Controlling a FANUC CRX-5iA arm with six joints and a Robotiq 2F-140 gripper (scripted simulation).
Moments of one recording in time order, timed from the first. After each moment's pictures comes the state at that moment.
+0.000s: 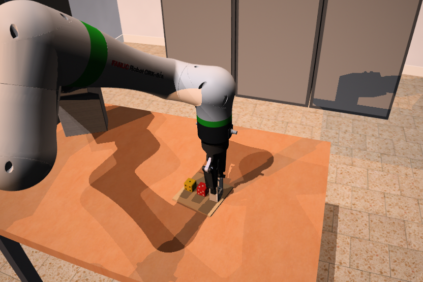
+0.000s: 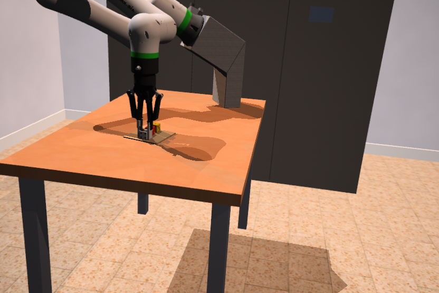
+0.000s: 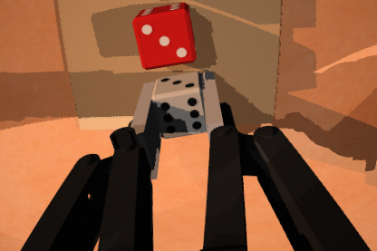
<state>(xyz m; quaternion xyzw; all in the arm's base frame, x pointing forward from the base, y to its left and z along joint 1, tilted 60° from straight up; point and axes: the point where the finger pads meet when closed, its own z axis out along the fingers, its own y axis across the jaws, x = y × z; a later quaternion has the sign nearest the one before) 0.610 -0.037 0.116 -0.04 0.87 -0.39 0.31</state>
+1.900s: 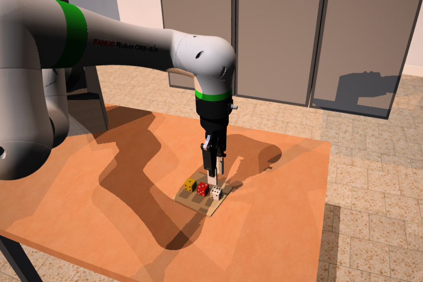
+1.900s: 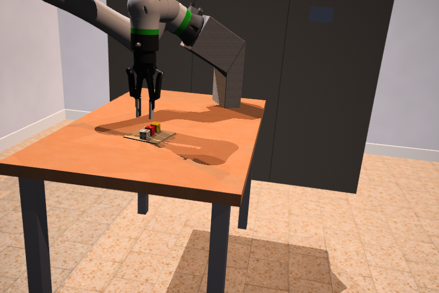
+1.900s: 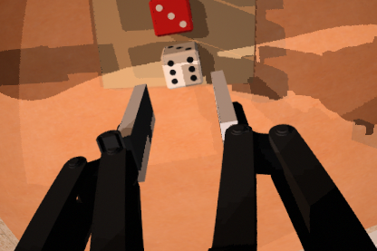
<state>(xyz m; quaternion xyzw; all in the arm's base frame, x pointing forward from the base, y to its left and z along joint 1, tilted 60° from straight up) 0.567 0.012 0.154 -0.04 0.87 -0.39 0.31</state>
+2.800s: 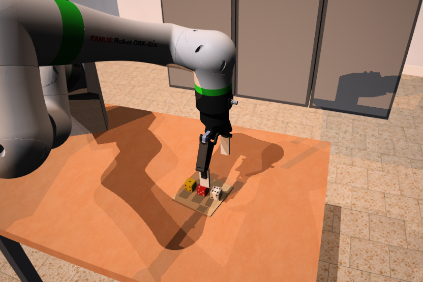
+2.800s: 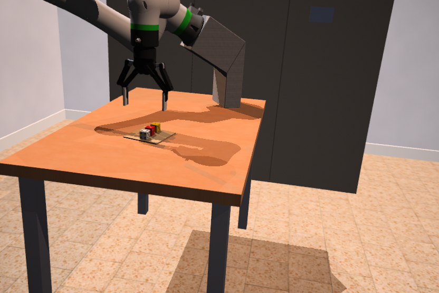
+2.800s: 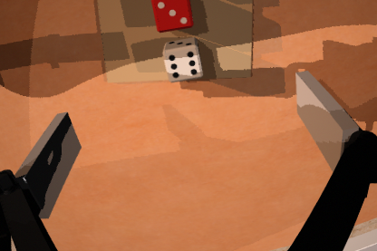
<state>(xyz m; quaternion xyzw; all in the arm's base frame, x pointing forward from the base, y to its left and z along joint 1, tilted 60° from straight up) 0.559 0.021 0.162 -0.04 0.87 -0.39 0.31</state>
